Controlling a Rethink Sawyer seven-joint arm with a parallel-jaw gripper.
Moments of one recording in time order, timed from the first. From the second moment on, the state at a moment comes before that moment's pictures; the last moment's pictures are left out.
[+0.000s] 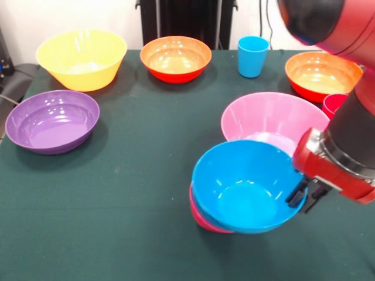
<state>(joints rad) 0.09 0.26 -1.14 0.35 0.93 1.15 2.08</state>
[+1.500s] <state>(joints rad) 0.09 0.18 -1.00 0.49 0.74 1.07 2.08</state>
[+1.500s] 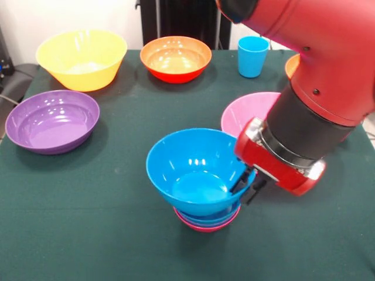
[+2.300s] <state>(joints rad) 0.10 0.13 -0.92 0.57 0.63 1.03 2.08</state>
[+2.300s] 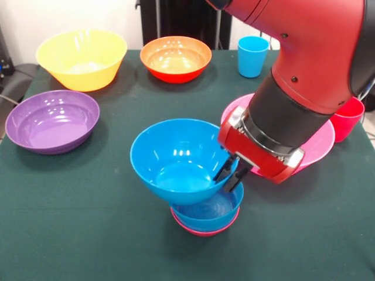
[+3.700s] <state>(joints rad) 0.01 0.23 -0.96 0.31 0.68 1.09 2.08</state>
